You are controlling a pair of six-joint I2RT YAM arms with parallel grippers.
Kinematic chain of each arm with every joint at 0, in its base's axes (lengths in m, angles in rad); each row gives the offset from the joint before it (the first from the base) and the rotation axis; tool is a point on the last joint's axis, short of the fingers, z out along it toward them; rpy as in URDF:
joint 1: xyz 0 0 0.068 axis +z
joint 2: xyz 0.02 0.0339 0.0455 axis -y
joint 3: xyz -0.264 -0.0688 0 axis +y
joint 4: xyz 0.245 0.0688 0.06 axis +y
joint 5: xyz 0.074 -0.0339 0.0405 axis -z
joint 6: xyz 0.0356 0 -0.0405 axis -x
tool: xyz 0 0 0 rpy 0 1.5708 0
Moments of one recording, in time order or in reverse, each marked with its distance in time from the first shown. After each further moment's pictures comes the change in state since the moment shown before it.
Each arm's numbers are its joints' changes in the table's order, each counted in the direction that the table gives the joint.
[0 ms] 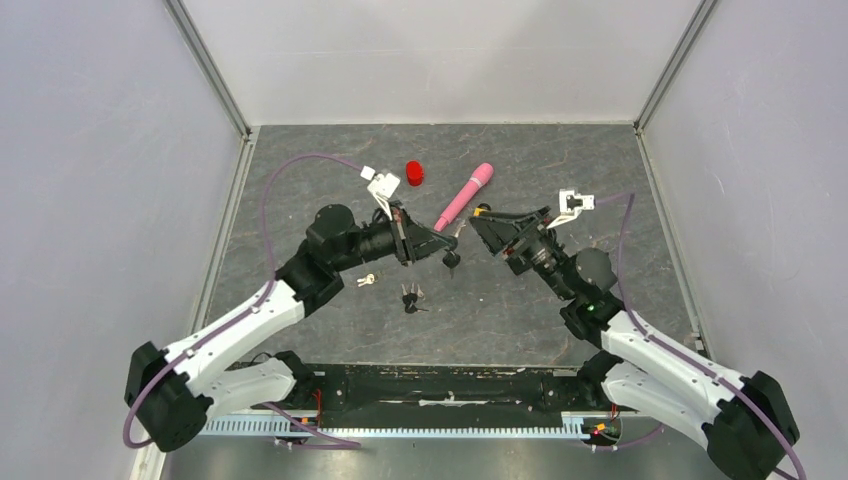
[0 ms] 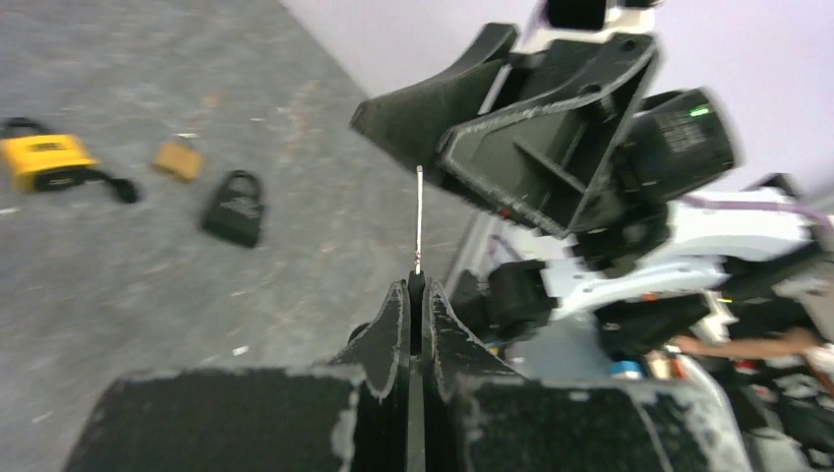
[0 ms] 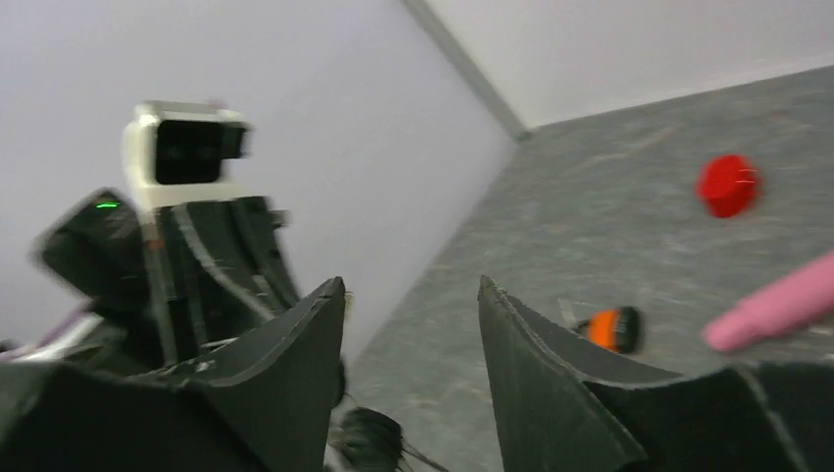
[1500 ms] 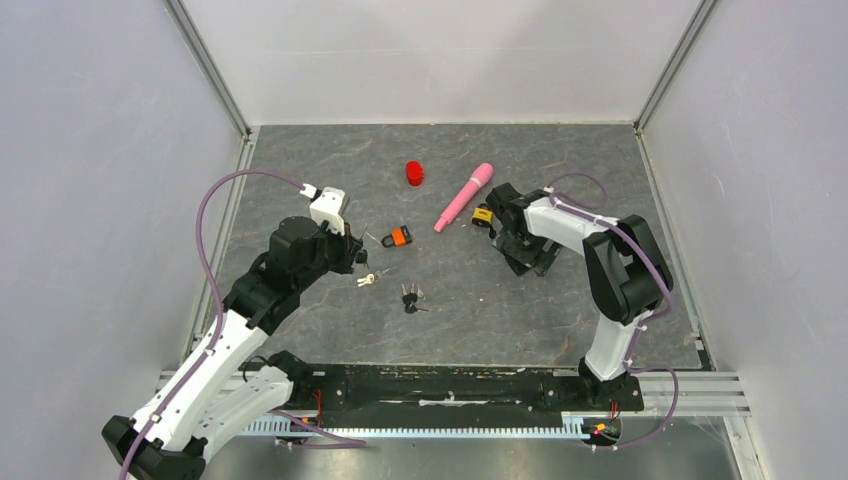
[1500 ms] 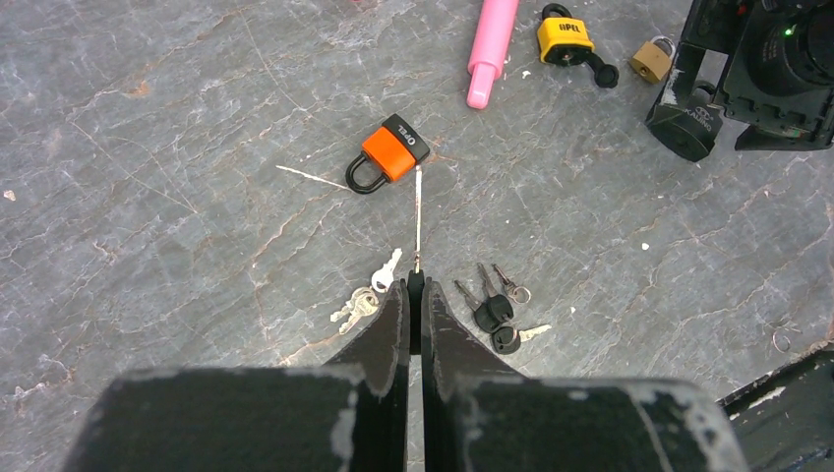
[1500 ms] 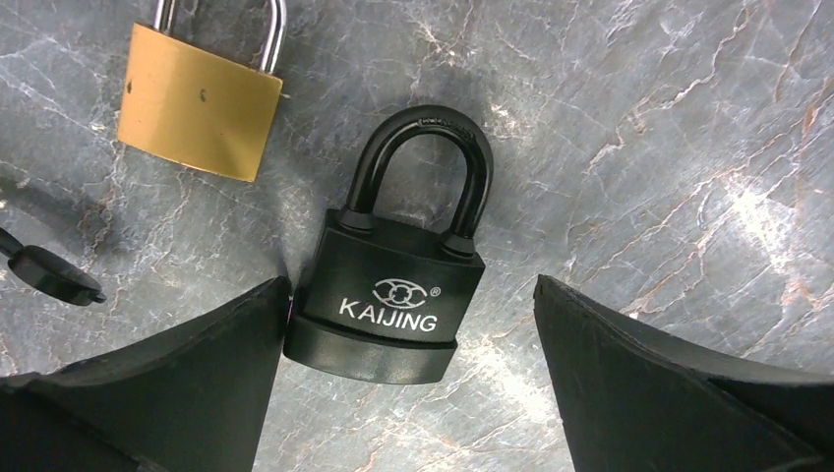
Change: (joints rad) left arm 0.206 0.288 -0.052 0.805 -0.526 -0.545; right arm -0.200 -0.949 -0.783 1.680 0.521 -0.328
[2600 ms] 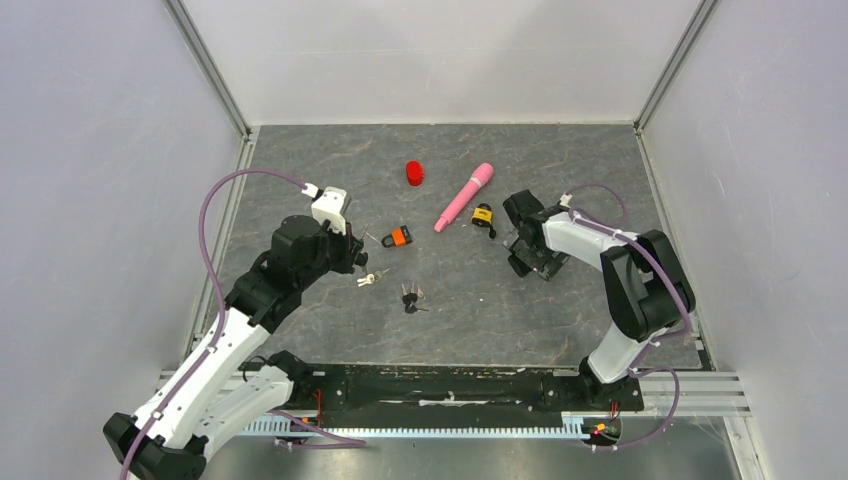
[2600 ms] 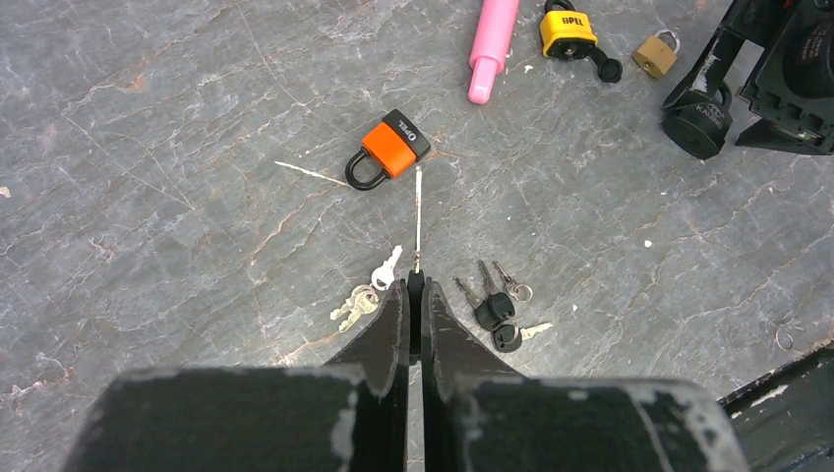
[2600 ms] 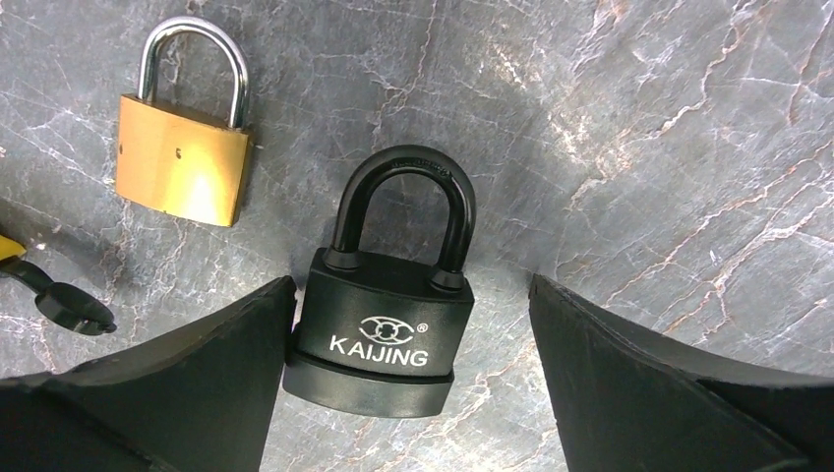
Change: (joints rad) left arm 0.001 -0.014 0.000 0.000 0.005 0.000; right arm -0.059 0.130 0.195 -0.221 -0.021 -0.035
